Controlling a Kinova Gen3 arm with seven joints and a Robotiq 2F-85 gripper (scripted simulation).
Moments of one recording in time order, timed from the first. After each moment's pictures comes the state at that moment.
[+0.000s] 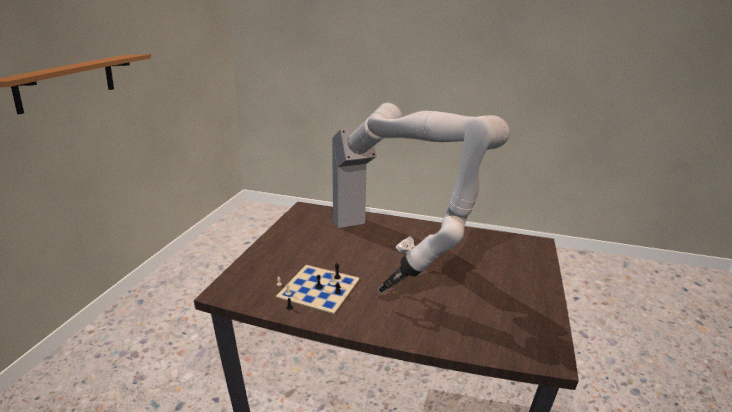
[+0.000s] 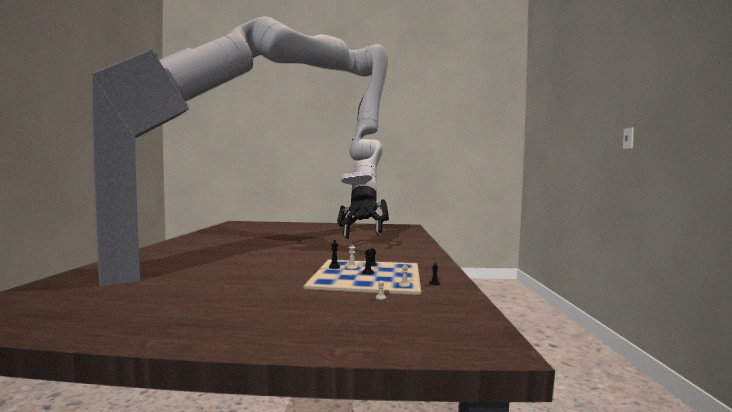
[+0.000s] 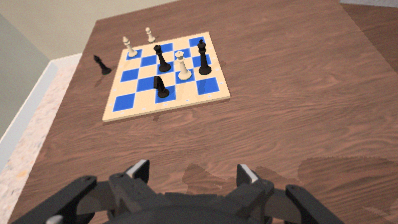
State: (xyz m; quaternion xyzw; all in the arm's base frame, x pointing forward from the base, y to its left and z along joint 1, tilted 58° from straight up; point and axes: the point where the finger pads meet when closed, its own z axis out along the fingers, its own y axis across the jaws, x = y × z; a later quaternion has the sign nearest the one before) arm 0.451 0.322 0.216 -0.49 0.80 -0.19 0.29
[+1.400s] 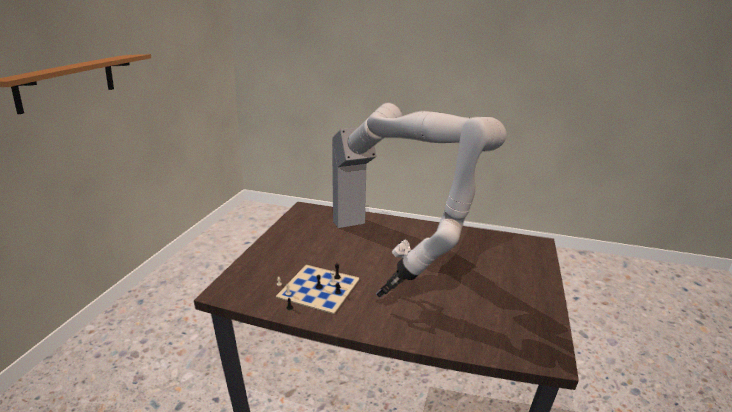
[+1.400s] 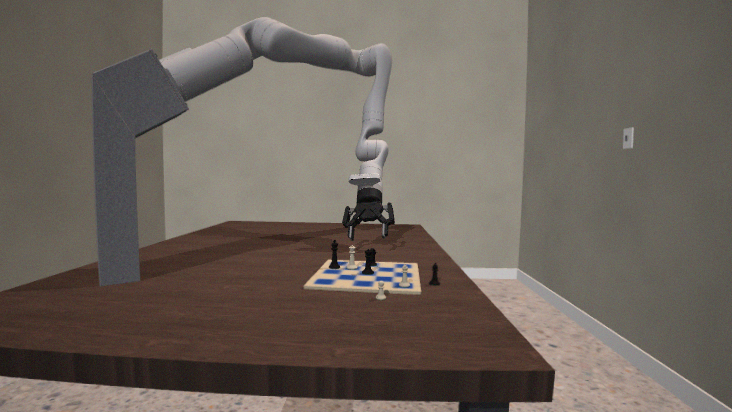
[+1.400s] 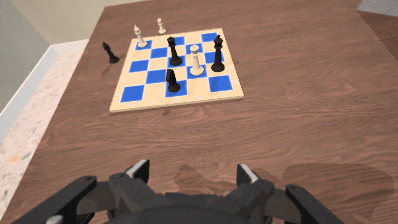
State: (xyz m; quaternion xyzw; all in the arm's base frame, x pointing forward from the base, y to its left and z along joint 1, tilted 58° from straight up) arm 0.468 0.319 0.220 -0.52 0.78 -0.19 0.29
